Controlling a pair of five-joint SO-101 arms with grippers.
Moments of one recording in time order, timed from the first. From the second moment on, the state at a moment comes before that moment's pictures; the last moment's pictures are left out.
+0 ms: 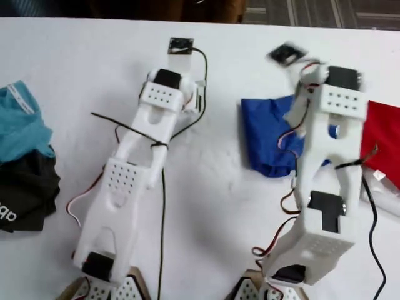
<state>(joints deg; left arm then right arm) 10.9 61.7 -64.7 81.4 17.0 10.0 13.1 -21.2 89.1 44.6</state>
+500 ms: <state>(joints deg) 10.9 61.7 -64.7 81.4 17.0 10.0 39.3 -38.1 87.0 39.3</state>
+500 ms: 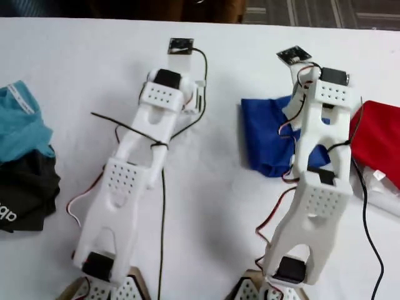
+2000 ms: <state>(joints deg) 10.9 61.7 -64.7 81.9 17.0 7.0 66.7 -67.8 97.0 33.4</state>
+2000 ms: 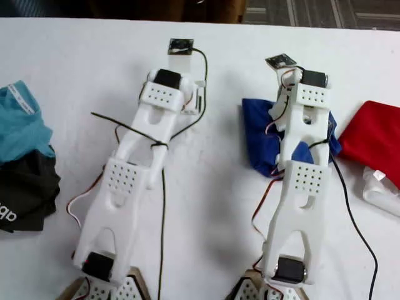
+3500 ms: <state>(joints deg) 10.6 61.7 -64.7 81.9 17.0 20.7 61.6 -72.7 97.3 33.4</state>
